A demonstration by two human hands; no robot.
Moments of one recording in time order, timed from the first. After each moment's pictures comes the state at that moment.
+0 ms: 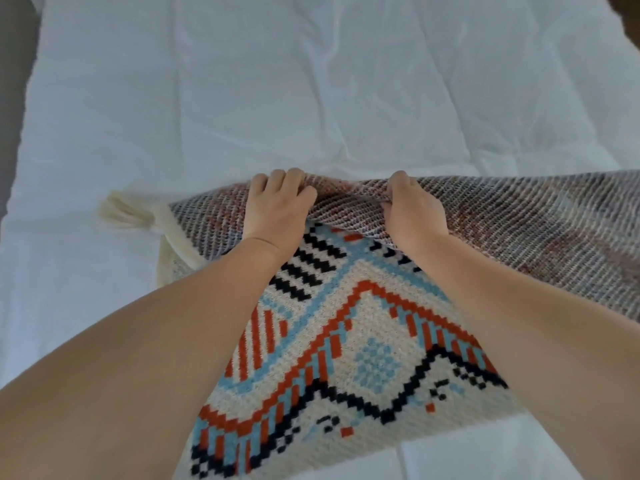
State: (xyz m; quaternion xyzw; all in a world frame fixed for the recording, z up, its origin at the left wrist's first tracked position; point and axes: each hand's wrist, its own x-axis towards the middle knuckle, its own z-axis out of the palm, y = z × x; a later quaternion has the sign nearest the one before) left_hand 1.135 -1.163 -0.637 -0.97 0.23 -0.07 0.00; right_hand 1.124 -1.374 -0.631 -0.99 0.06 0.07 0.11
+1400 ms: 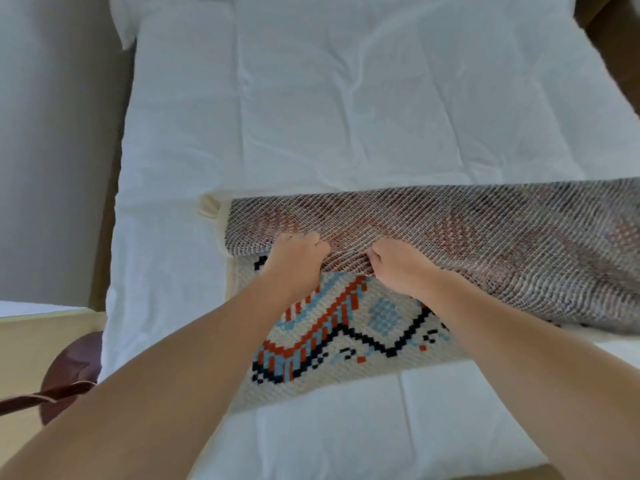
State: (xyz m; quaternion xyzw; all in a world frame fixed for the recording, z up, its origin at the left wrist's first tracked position) left_hand 1.021 -1.122 -0.555 -0.96 0.26 0.12 -0.02; right_hand 1.017 -1.323 -0.556 -0.94 -0.02 0.29 0.20
